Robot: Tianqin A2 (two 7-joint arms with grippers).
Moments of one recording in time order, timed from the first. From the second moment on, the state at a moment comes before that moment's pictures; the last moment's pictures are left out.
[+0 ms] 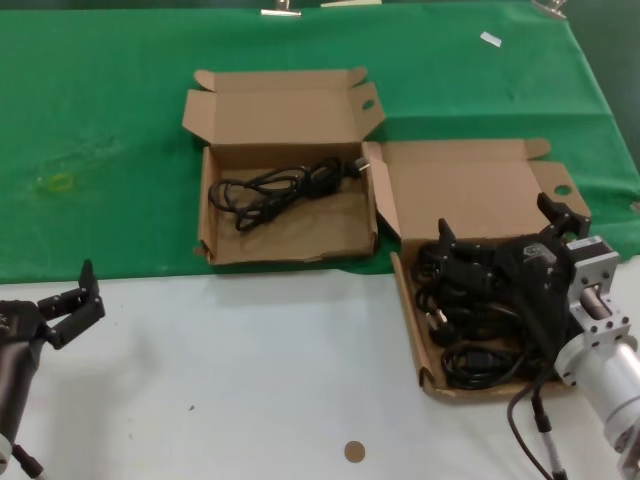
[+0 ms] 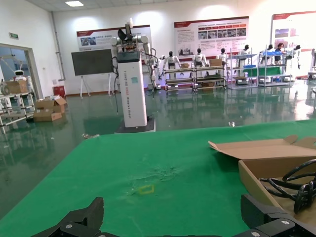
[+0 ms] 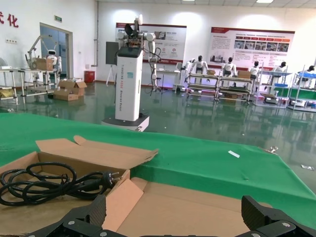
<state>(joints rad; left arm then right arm) 0.00 -0.30 1.60 -1.60 -1.80 0.00 0.00 0.04 0.30 -1.62 1.57 1.78 -0.03 -0.01</state>
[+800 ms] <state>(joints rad) 0.00 -0.30 1.60 -1.60 -1.80 0.00 0.00 0.04 0.30 -1.62 1.57 1.78 -0.03 -0.01</state>
